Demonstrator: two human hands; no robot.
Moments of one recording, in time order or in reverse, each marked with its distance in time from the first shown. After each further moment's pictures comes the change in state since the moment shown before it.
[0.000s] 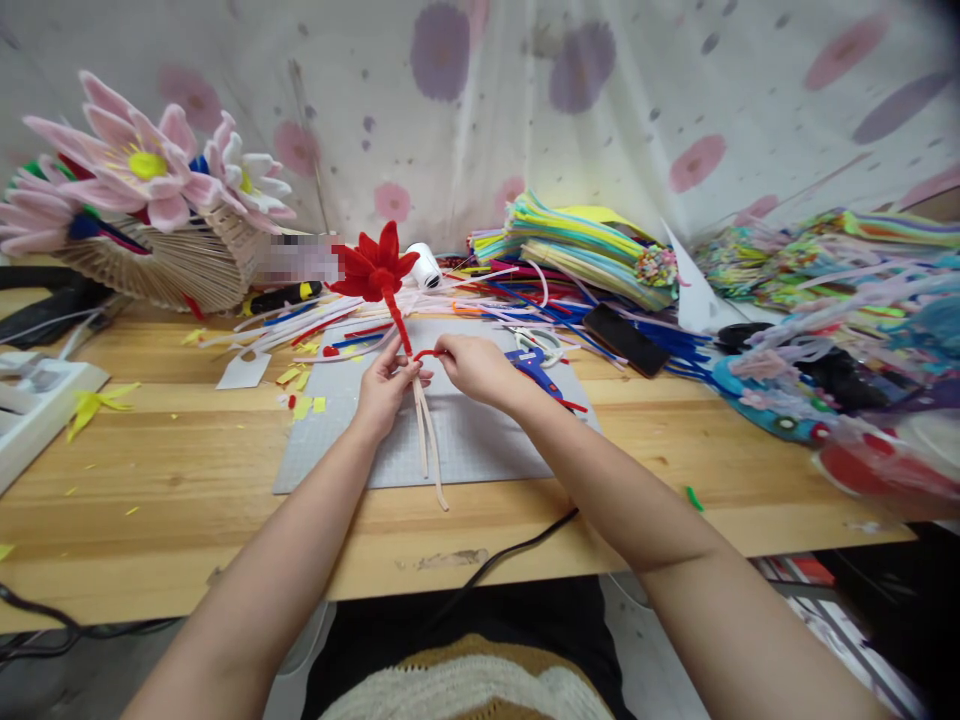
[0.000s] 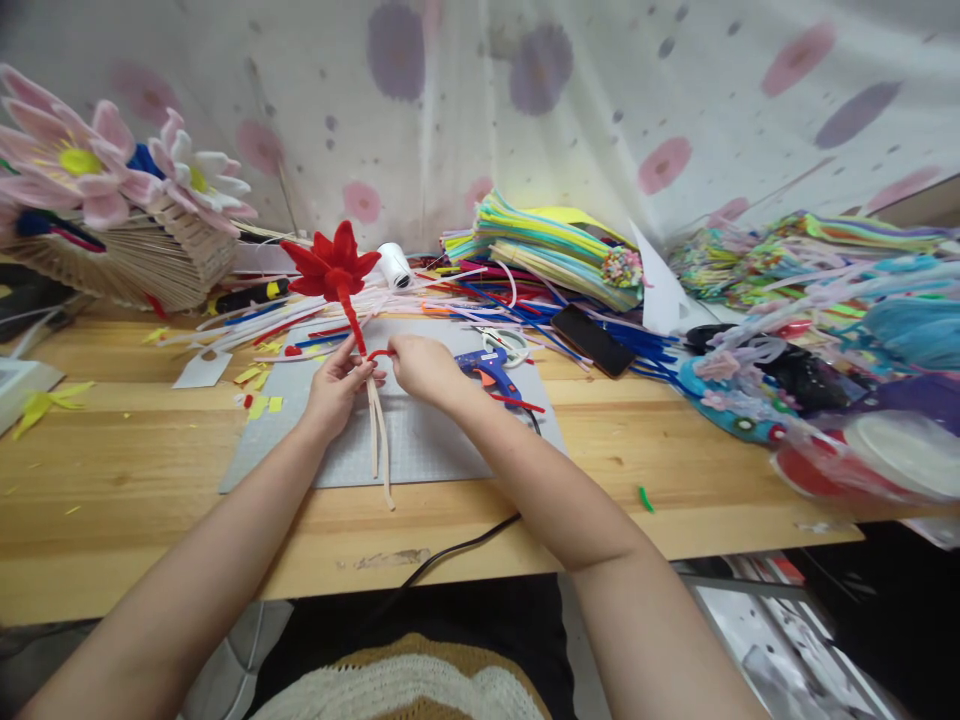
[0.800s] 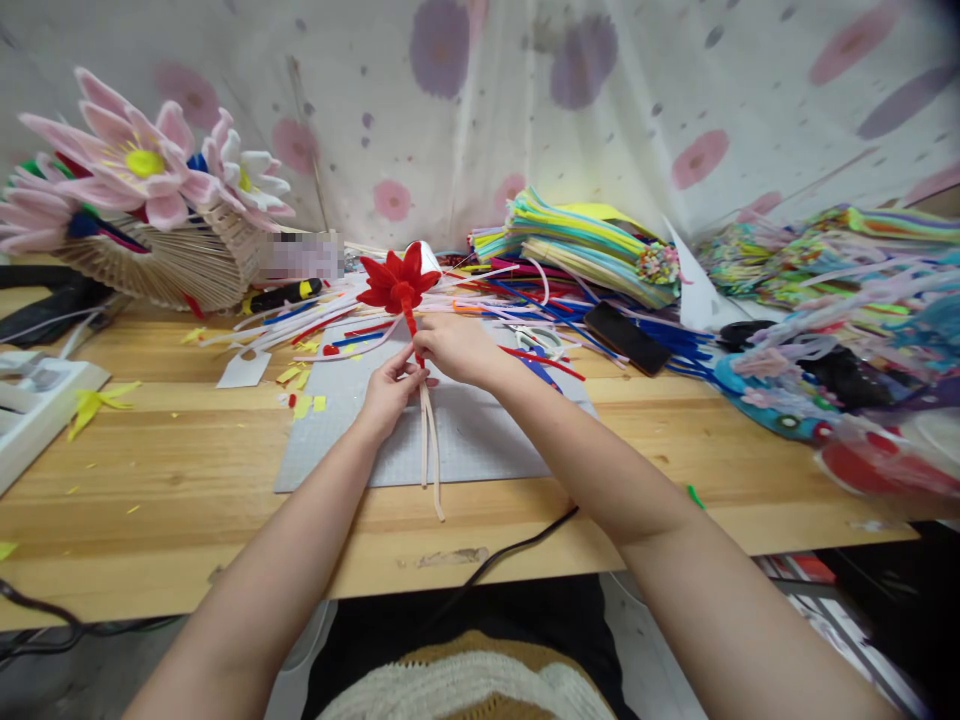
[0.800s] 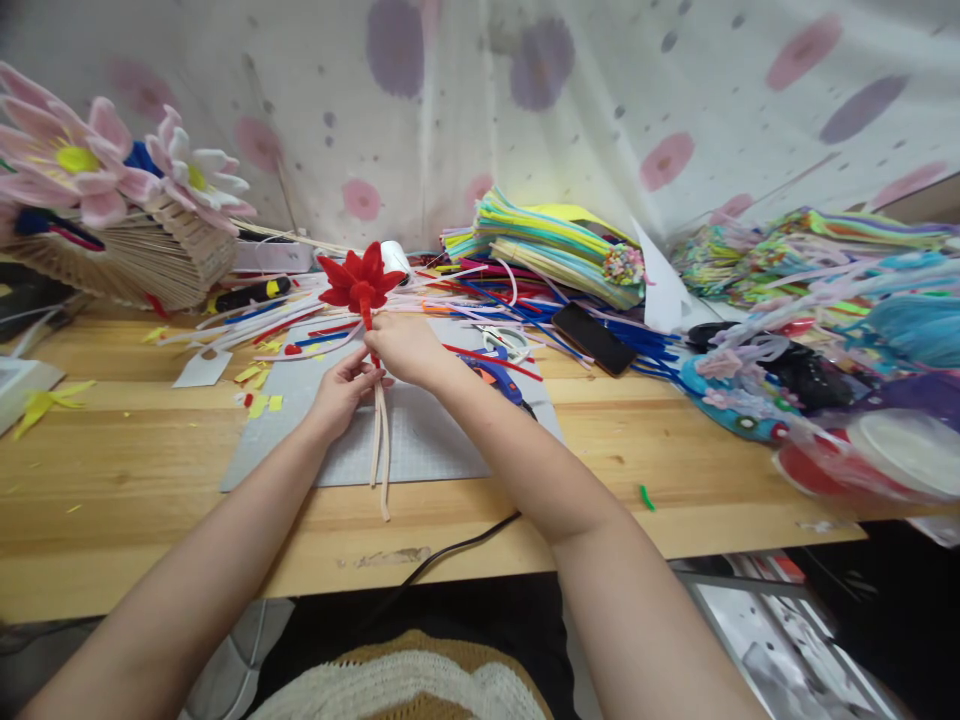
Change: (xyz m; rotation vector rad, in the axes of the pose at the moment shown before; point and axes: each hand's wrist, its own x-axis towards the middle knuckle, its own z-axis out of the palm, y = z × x) left_hand 0.000 -0.005 -0.001 0.063 -0.041 -0.121; right_hand 0.029 -0.003 -0.003 -0.200 0.020 -0.362
